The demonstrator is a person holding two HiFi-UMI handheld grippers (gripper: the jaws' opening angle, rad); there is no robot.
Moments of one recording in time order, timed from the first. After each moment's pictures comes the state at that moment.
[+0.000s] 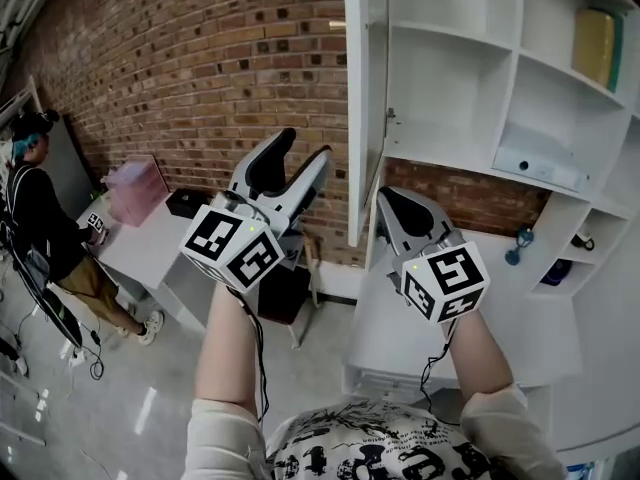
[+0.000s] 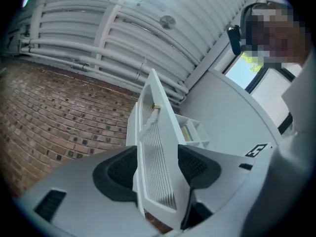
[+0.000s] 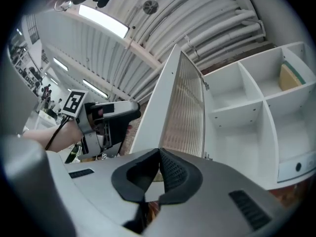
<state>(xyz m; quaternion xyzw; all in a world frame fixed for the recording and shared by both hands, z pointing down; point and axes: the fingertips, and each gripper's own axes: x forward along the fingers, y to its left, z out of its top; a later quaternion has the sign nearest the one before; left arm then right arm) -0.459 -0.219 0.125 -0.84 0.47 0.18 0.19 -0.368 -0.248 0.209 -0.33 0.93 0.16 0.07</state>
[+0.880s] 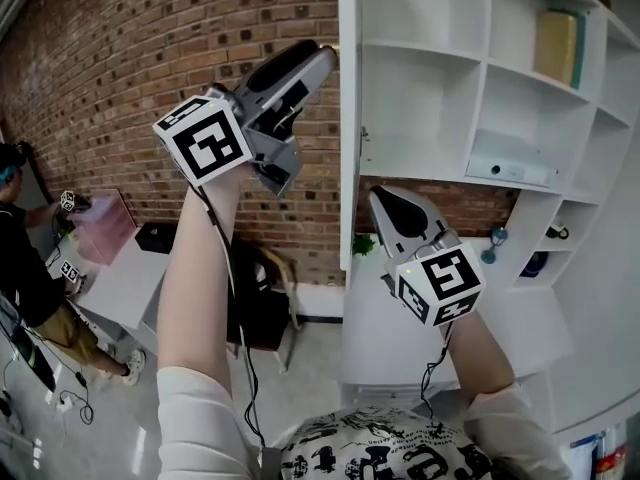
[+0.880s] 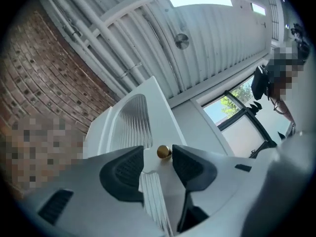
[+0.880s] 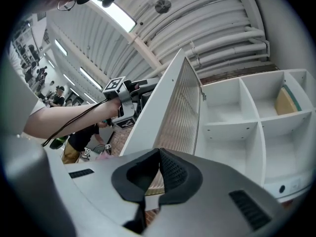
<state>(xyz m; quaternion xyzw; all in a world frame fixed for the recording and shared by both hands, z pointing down) -0.440 -0.250 -0.017 -0.93 0.22 0.25 0.16 -0.374 -0.254 0.176 -0.39 0.89 0.21 0.07</state>
